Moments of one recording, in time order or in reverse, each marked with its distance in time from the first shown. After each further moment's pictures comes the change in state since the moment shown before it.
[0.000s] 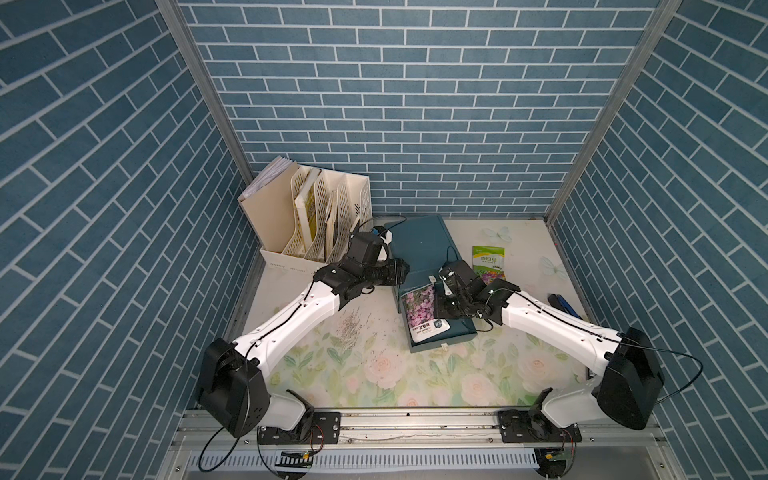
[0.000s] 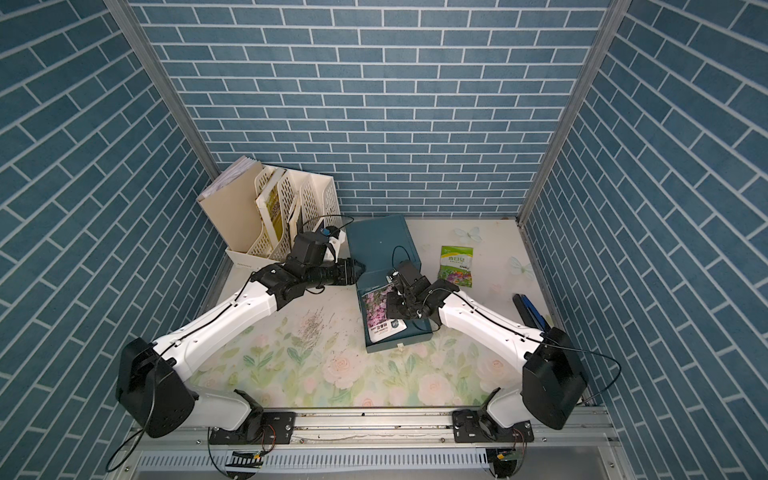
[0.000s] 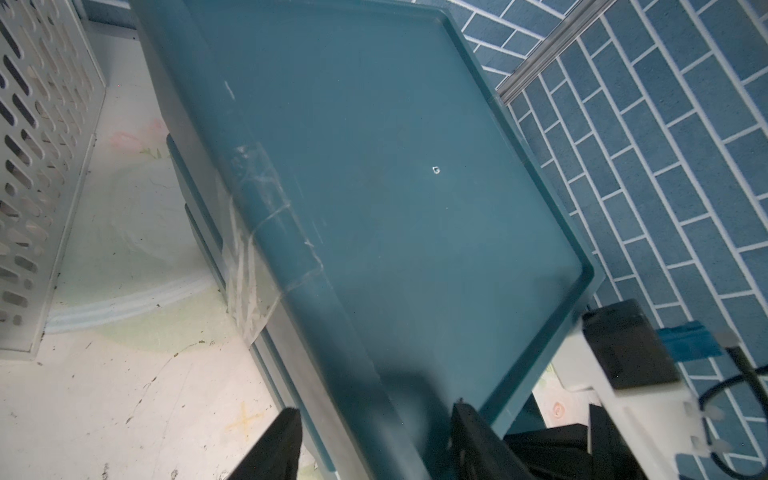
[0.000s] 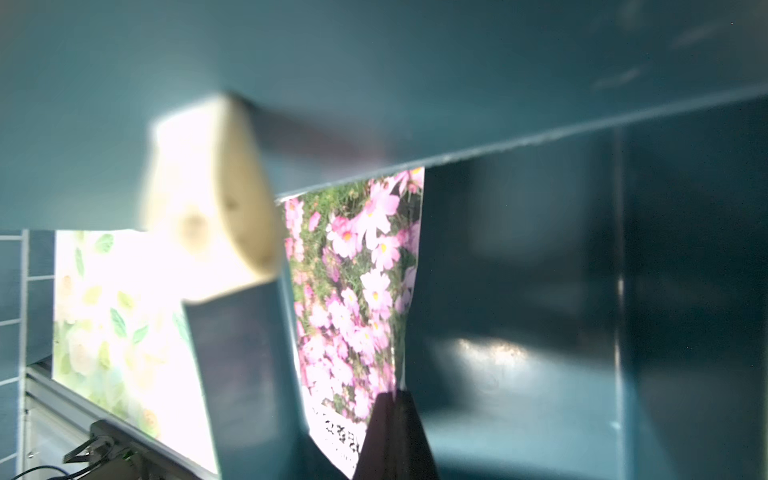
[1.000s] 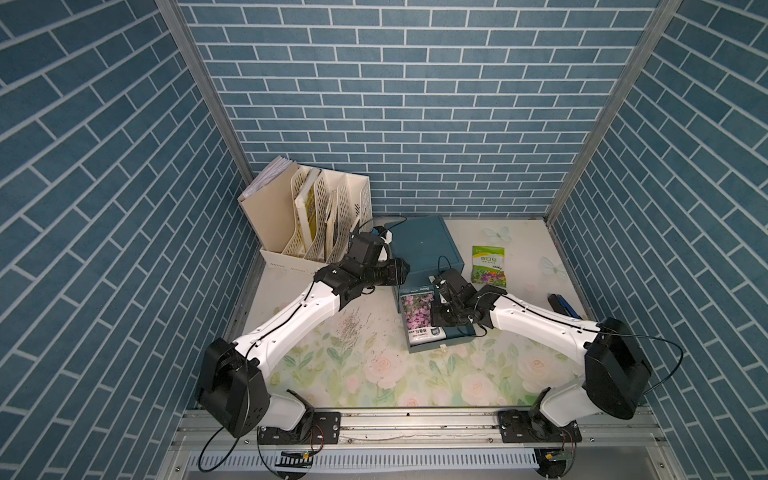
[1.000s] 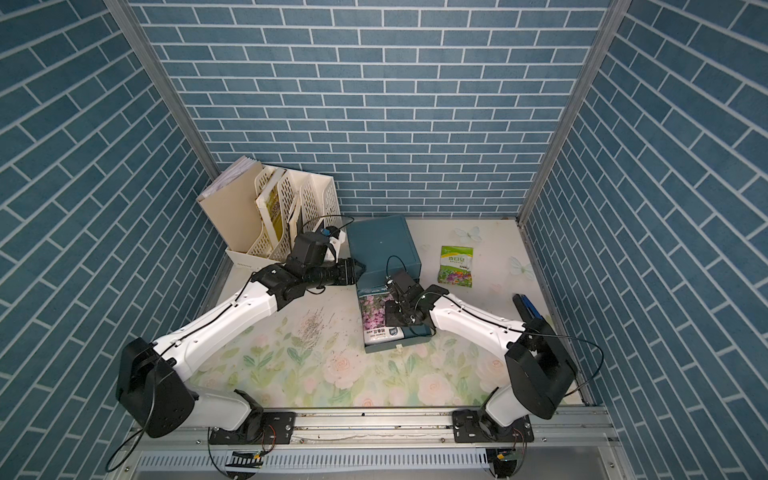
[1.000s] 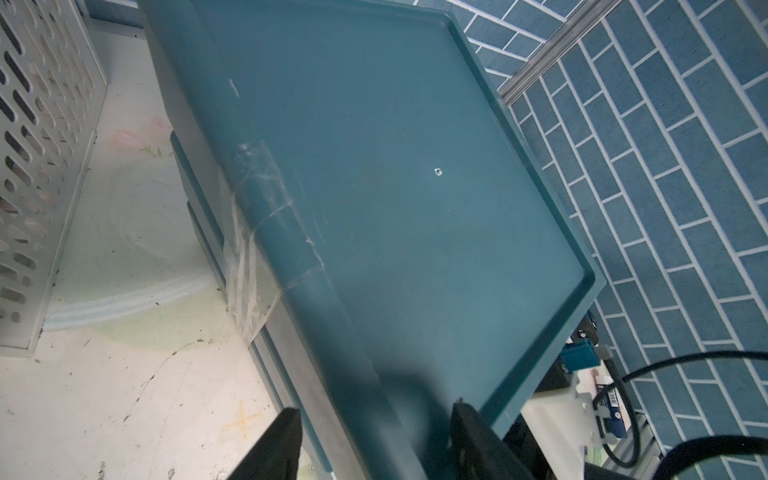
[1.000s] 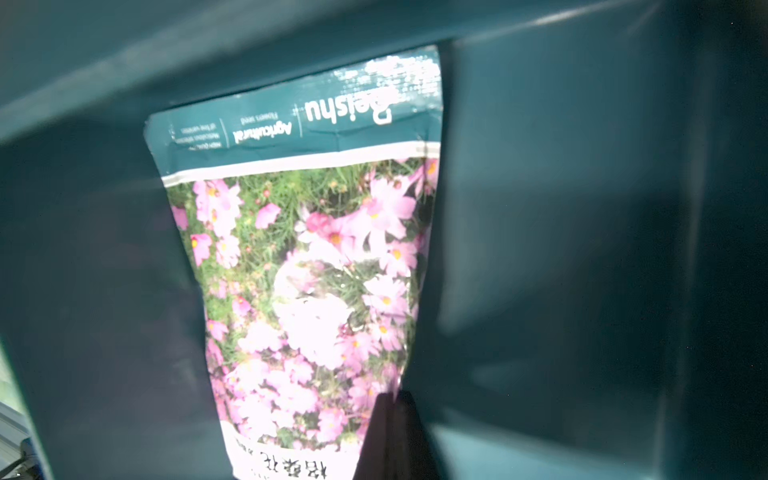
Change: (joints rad) left arm -0.005 0.000 0.000 0.002 -0.006 -0.013; right arm 0.017 0.078 -0.073 0.073 0.009 -0.003
